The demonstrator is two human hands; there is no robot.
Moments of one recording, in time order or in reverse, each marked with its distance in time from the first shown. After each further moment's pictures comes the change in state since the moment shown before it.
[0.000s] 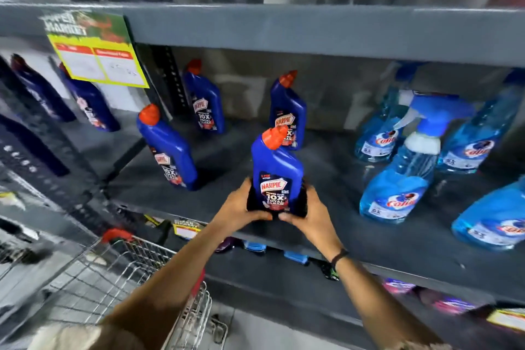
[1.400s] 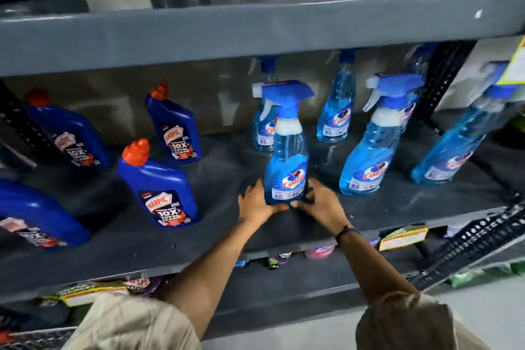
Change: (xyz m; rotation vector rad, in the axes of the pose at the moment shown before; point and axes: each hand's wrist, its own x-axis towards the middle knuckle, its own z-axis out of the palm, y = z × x) left_hand 0.057 0.108 0.173 0.135 -0.188 0.062; right_hand -0.038 0.075 -0.157 -0.338 0.306 0.274
